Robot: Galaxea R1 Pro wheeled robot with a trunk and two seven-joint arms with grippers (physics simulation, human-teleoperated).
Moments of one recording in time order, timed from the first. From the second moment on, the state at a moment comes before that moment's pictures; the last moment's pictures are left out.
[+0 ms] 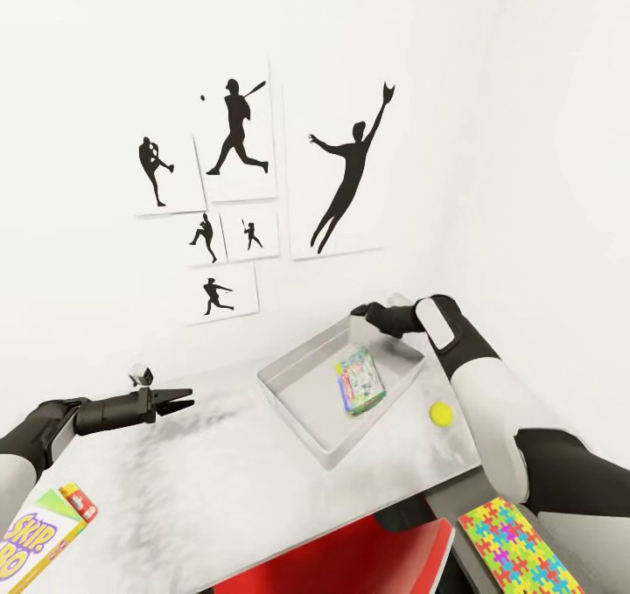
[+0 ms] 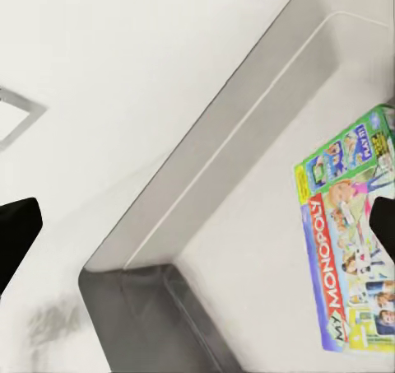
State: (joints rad) left arm -0.88 0.43 0.02 -0.37 0.16 0.65 -1.57; right arm -1.17 0.03 -0.02 -0.58 -0.57 0.83 0.01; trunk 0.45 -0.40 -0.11
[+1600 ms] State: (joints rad) left arm -0.88 0.44 0.02 -0.37 0.16 0.65 -1.57; right arm -1.07 -0.11 -0.02 -0.63 -0.57 0.83 0.62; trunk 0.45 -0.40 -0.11
